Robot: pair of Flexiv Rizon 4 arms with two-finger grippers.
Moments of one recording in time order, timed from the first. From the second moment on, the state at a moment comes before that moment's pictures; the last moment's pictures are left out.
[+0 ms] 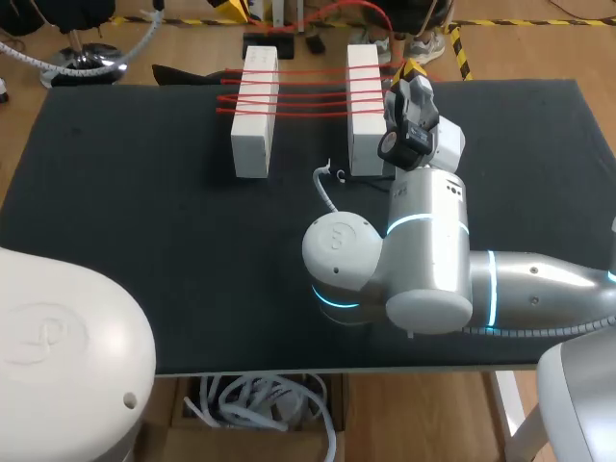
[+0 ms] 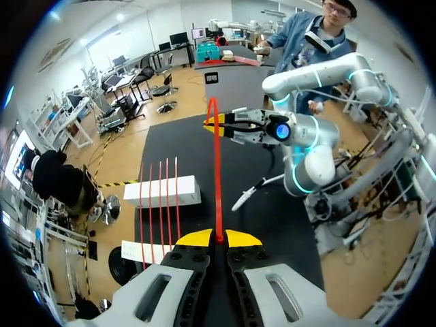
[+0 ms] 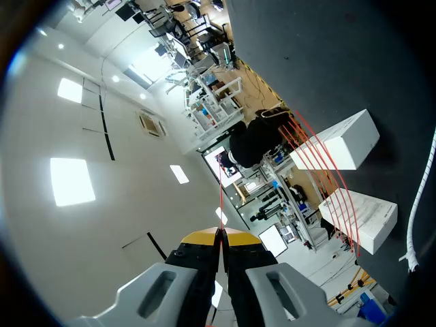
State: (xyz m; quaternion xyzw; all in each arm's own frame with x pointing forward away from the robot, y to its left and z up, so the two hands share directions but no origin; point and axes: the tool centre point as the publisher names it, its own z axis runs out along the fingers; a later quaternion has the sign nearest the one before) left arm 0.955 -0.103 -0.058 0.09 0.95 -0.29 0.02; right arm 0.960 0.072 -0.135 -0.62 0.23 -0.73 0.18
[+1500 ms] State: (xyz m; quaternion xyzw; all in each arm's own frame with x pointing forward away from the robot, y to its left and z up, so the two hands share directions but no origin) left arm 0.950 -0.105 -0.055 0.10 0.95 -0.29 0.00; right arm 0.941 0.053 -0.087 -0.60 0.04 -0.80 -0.01
